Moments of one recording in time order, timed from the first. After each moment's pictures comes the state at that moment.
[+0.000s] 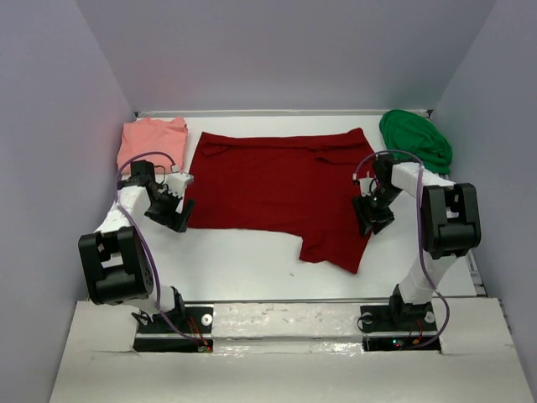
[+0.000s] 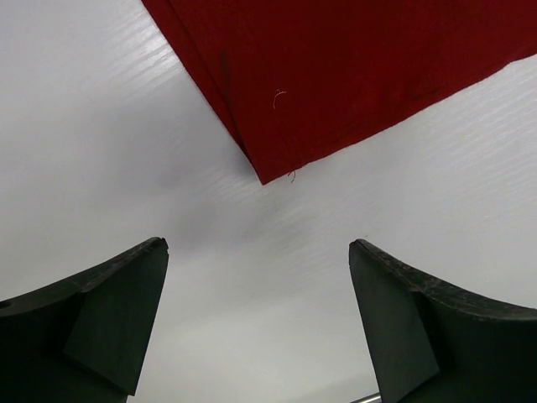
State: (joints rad) left arm 0.18 1.46 0.94 -0.76 0.27 0.65; right arm 0.05 1.79 1.16 -1.00 -0.24 -0.27
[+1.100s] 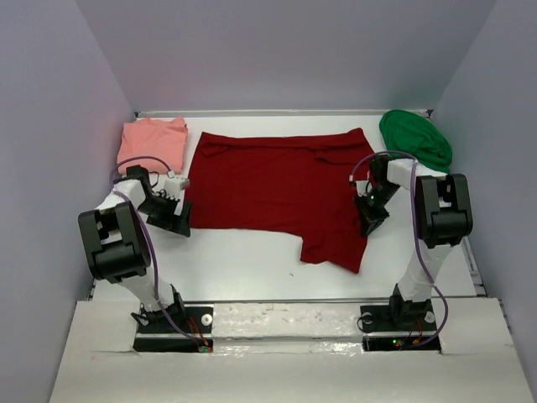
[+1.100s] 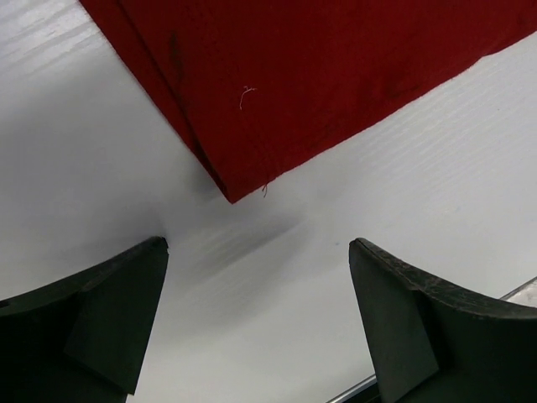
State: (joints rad) left arm 0.26 1.62 0.98 -0.83 0.43 0.66; right arm 0.05 1.92 1.23 -1.04 -0.32 -0.28
